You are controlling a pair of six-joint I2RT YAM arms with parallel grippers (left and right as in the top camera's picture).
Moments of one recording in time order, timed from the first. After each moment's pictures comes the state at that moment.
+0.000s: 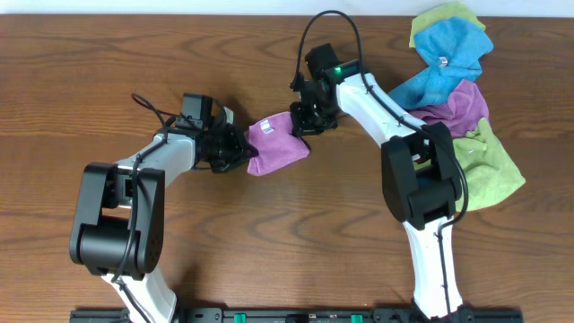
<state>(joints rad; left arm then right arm) -0.14 1.90 1.00 -0.25 0.67 -0.65 0.39 2.35 1.86 -0.93 -0.44 0.17</state>
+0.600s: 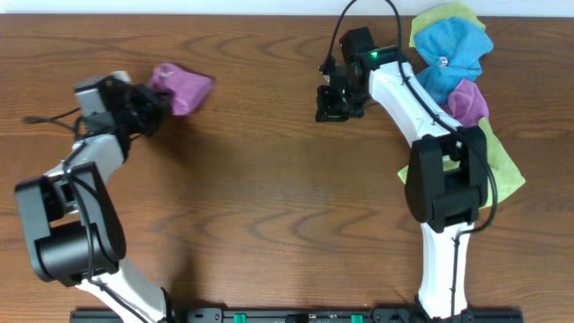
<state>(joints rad) 0.31 1.90 1.03 0.21 0.69 -0.97 0.28 2.25 1.86 -0.98 -0.45 0.17</state>
